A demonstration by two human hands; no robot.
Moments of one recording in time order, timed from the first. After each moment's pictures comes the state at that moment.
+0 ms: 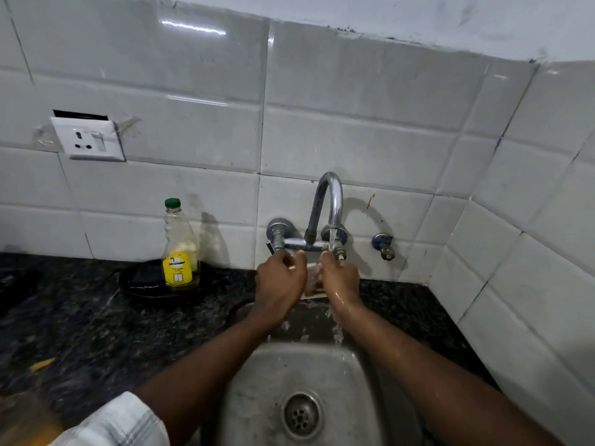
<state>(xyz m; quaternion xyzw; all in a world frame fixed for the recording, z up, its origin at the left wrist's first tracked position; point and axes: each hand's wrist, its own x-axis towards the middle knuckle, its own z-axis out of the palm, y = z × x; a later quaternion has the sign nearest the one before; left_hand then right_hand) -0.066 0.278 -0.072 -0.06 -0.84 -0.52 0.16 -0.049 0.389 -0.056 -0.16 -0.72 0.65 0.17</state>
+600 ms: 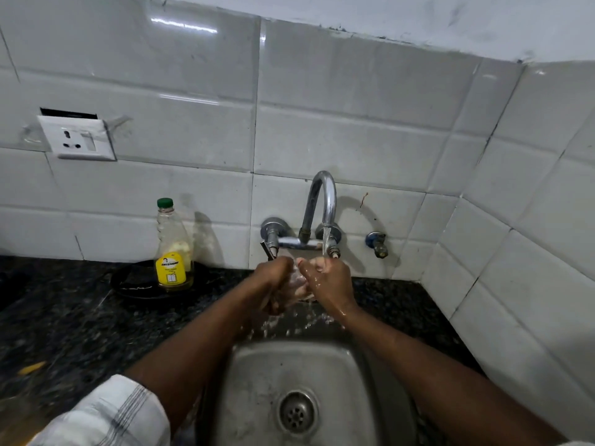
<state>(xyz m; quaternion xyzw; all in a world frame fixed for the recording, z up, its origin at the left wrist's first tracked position) -0.074 0.271 -0.049 0.09 -0.70 -0.67 -0.22 -0.038 0.393 -0.060 -0.01 -0.82 0.55 0.18</state>
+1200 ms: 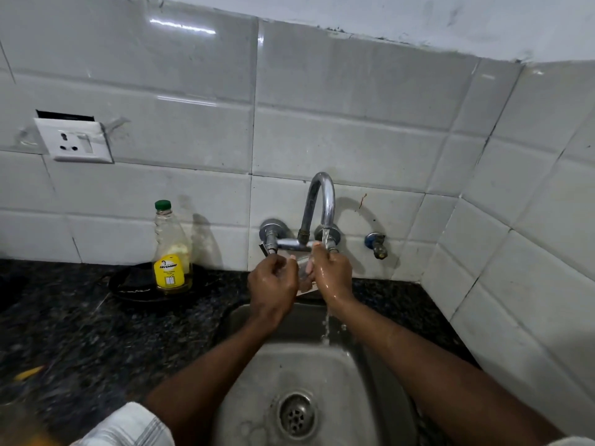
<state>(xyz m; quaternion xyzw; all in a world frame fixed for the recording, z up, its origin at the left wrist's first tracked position) -0.060 0.288 -0.082 -0.05 -0.76 -0.59 0.25 -0.058 0.391 -0.055 -0.09 -0.78 0.57 0.23</state>
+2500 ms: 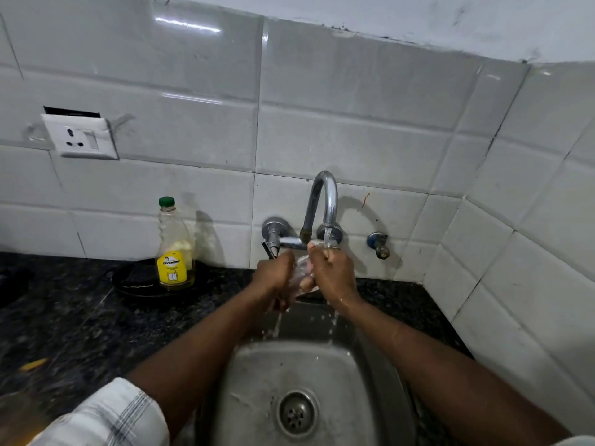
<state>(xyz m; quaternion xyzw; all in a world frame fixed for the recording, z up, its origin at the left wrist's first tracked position) -0.077 0.281 -0.058 0.09 -0.73 -0.67 -0.14 -0.048 0.396 -0.048 -0.04 -0.82 0.55 0.19</state>
